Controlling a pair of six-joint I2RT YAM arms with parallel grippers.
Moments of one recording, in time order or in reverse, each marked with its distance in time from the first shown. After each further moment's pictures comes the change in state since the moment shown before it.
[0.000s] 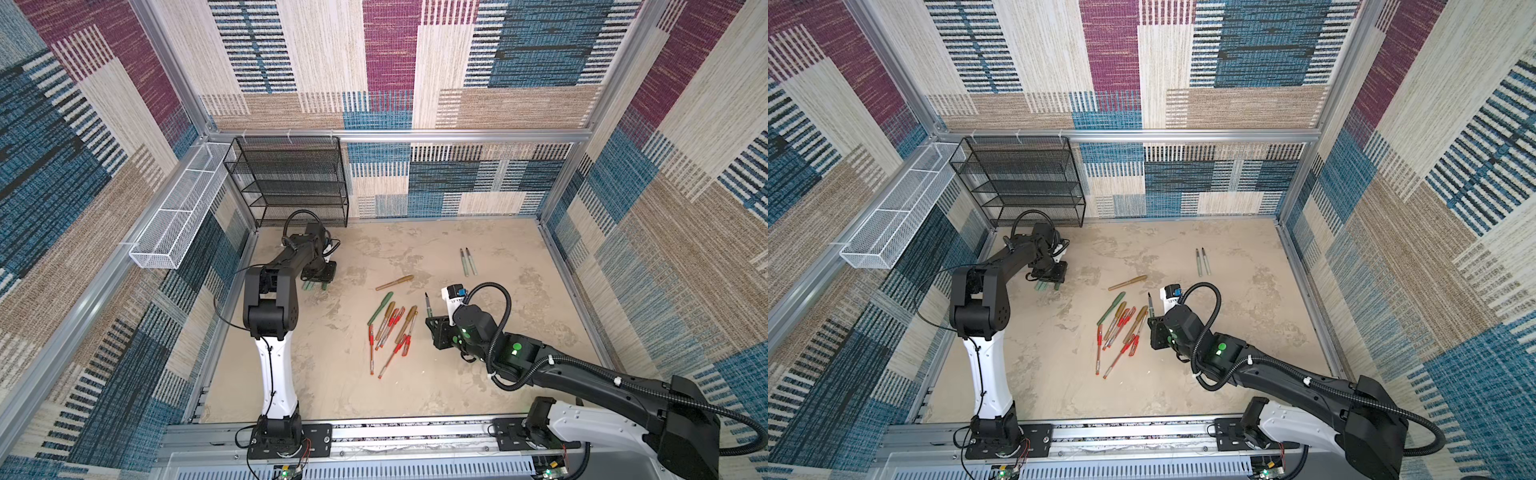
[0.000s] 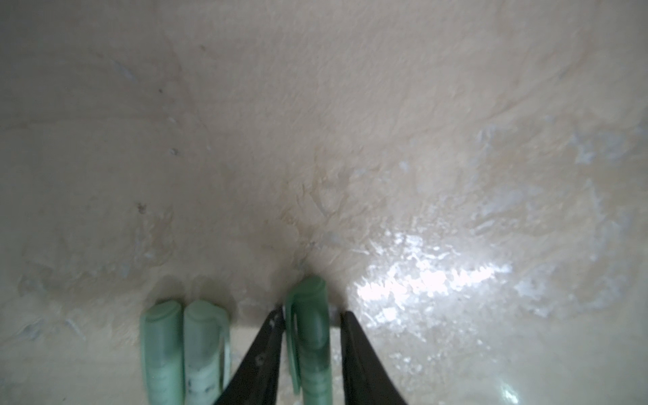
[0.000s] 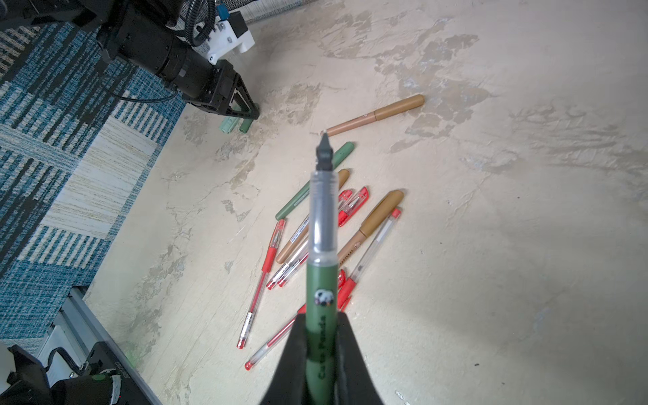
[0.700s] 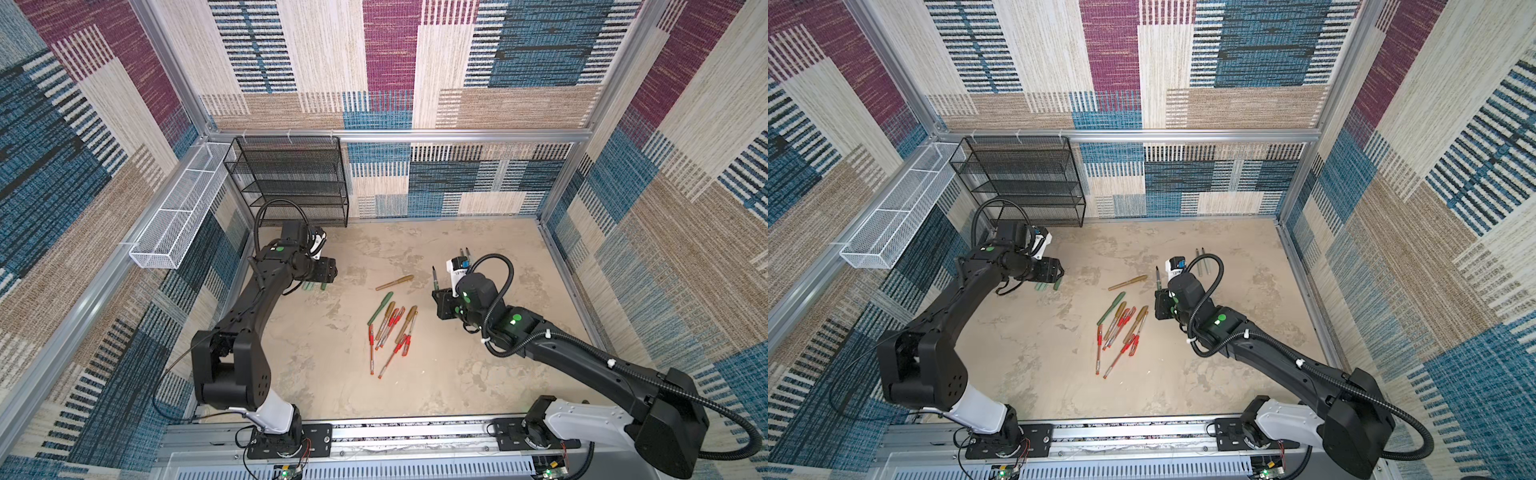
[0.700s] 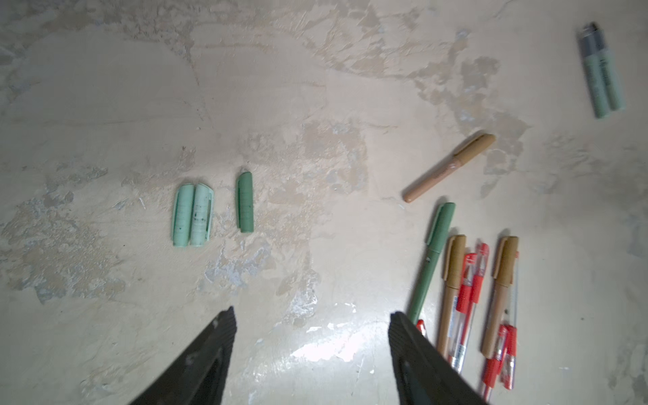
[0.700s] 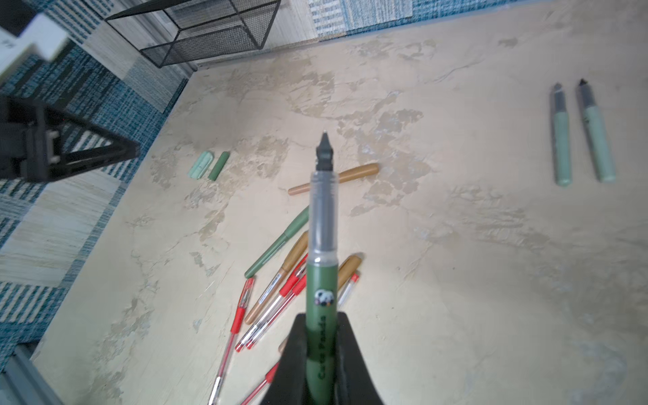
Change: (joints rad) left arm -0.015 -0.673 -0.410 0.087 0.187 -0.069; right arm -0.209 0.148 0.248 -0.113 -0.058 -0.167
